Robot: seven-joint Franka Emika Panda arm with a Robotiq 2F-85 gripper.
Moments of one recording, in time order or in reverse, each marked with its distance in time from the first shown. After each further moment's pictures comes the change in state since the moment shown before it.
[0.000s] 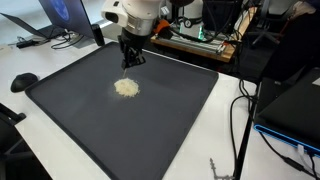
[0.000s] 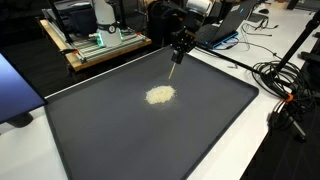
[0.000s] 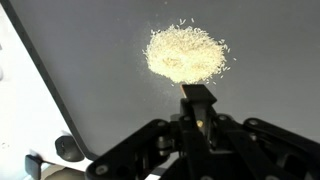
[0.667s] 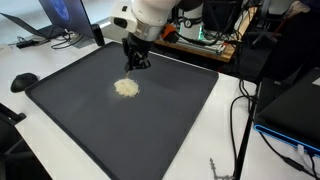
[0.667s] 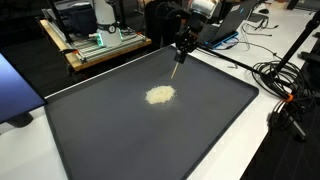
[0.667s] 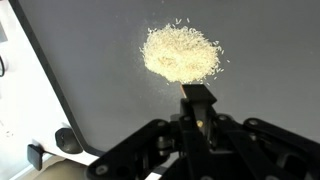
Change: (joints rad) arm 0.014 0.027 0.029 0.022 -0.045 -0.033 0.029
